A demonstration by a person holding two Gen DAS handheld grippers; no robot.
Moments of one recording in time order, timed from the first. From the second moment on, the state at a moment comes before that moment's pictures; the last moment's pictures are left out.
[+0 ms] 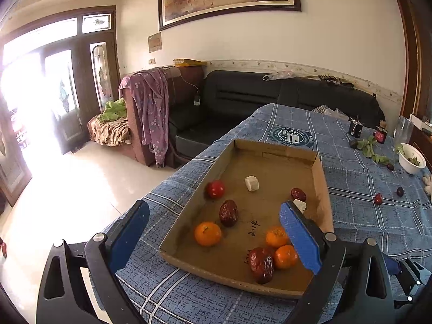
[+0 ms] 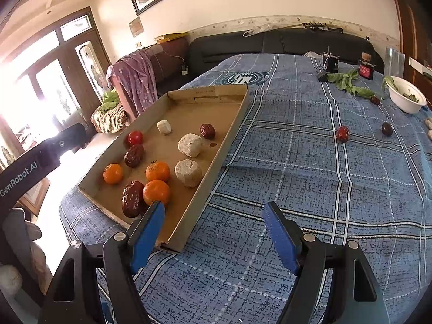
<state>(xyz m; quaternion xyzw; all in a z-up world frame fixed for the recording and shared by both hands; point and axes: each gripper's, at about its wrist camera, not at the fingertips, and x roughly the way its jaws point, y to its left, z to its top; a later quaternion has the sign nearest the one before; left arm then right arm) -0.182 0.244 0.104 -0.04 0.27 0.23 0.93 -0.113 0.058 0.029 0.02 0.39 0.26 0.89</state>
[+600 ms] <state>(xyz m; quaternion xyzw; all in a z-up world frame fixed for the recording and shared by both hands) -0.178 0.241 0.098 -0.03 0.28 0.23 0.93 -0.107 0.051 0.021 0.03 0.41 0.26 0.88</state>
